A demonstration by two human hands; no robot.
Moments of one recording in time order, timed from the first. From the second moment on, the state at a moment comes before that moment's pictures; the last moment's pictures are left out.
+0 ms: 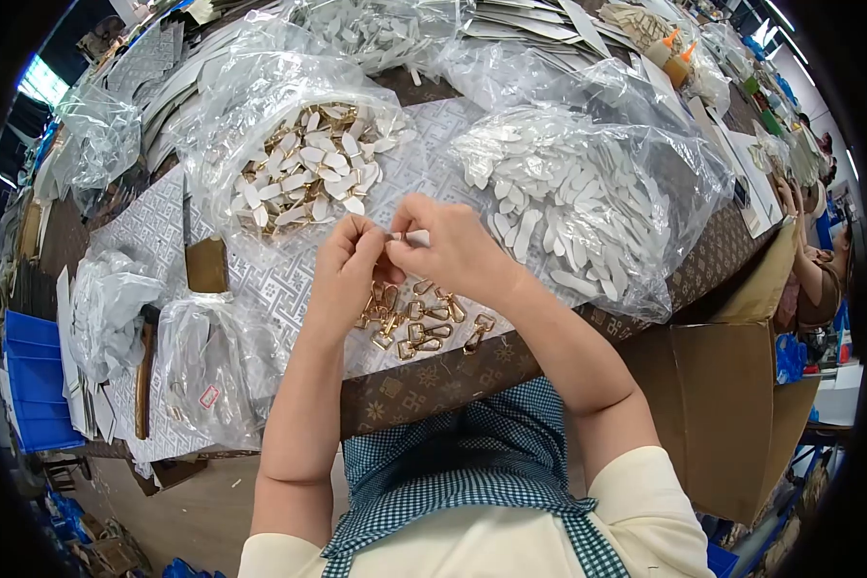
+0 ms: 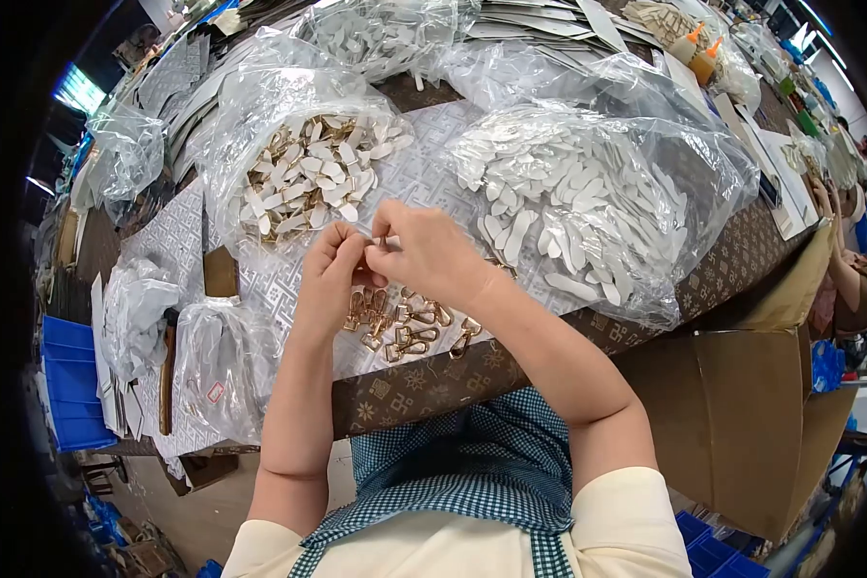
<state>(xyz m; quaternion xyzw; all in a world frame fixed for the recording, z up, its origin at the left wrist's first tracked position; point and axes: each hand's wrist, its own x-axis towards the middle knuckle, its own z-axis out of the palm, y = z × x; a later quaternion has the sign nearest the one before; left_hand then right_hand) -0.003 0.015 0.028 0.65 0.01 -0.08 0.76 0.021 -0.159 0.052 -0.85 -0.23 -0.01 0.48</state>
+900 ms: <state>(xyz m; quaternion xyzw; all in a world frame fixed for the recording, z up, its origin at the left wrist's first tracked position) -0.021 -0.013 0.023 0.93 -0.23 0.06 0.29 0.013 -0.294 0.048 -0.95 -0.27 -0.09 0.16</state>
